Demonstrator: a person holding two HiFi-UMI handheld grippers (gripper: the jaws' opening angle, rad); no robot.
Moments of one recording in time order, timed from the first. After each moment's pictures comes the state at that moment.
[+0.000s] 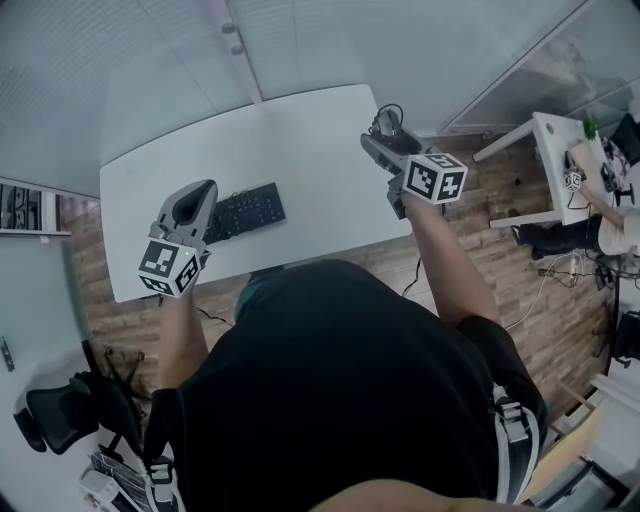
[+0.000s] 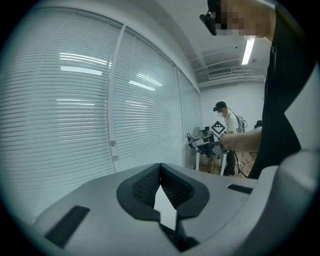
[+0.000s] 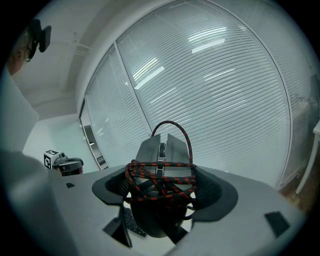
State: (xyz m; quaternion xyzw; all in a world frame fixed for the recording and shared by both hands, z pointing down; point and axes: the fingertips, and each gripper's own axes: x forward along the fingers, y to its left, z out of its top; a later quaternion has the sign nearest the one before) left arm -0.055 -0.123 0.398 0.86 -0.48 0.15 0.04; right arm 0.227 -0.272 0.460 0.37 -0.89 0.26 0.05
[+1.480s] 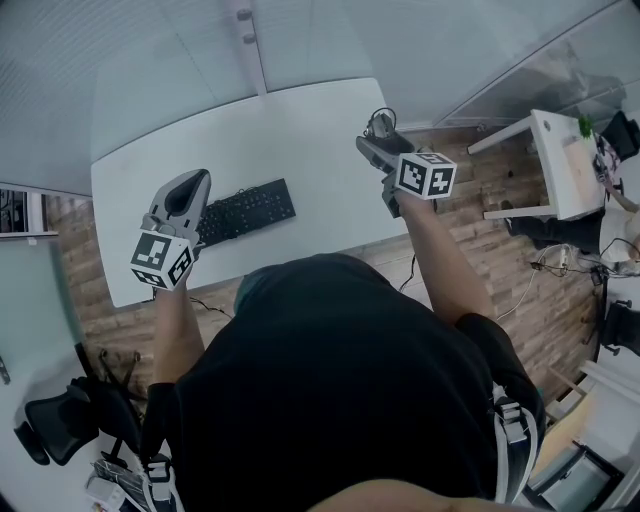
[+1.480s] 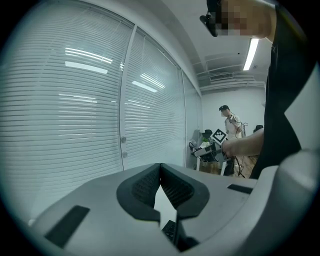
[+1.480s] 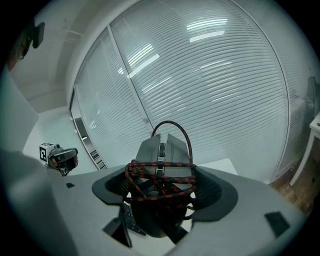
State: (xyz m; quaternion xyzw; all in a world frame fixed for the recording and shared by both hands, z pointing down) left arm -0.128 -0.168 0.418 0.87 -0.47 0.13 0.05; right arm 0.168 -0.300 0.520 0.39 -0.87 0.29 0.10
